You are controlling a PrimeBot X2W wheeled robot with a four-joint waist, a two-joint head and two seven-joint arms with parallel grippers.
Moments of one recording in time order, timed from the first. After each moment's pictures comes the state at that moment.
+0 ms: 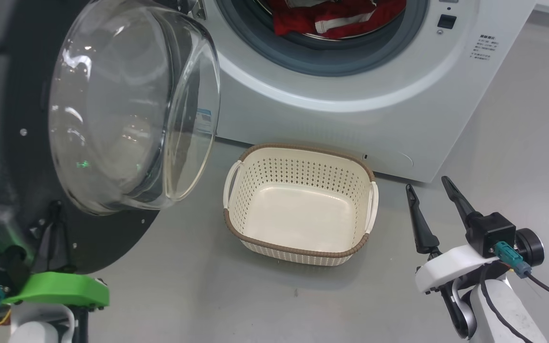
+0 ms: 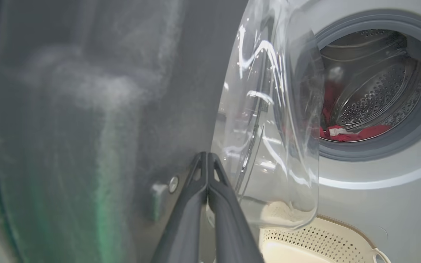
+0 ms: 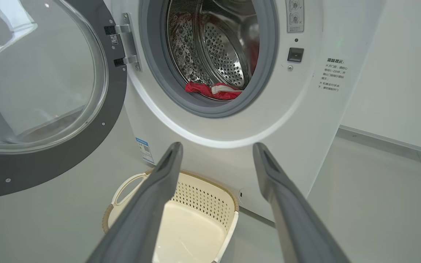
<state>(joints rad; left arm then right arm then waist) -0.07 0.13 -0.03 0.14 -0.44 0.10 -0.20 -0.15 -0.06 0.13 0.31 0.13 0.07 -0.26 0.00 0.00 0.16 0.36</state>
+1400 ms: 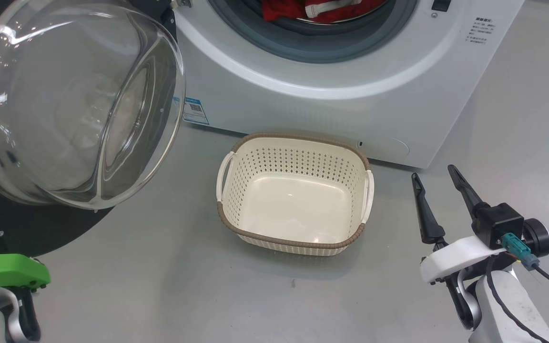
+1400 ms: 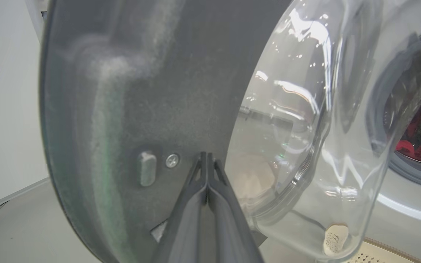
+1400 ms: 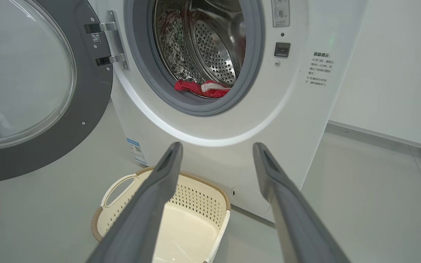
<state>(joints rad) -0.22 0.18 0.15 0.39 -0.46 0.11 -0.25 -0.18 -0.06 0.11 0.30 0.12 0.09 -0.26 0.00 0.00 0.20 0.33</state>
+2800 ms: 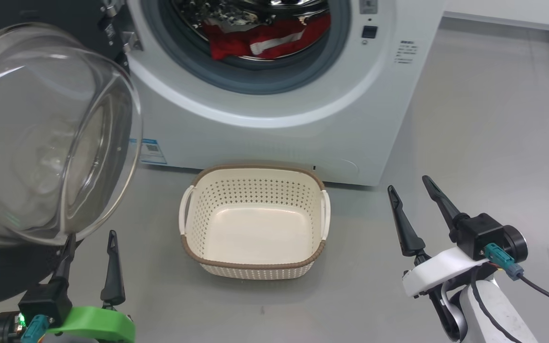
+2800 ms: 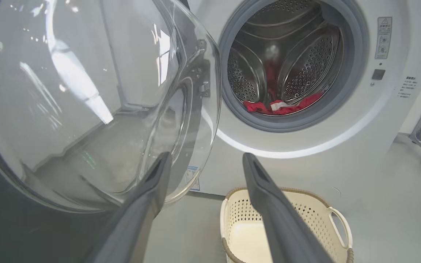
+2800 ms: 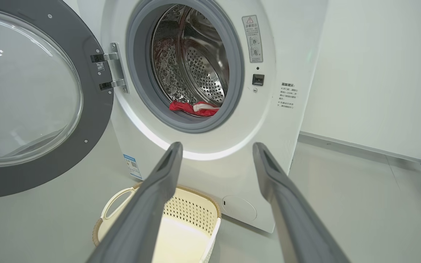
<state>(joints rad) 0.01 0.08 -0.04 0.17 -0.29 0.04 -0.25 -0.15 -0.05 0.18 0.27 0.16 0.10 -0.26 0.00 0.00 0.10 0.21</state>
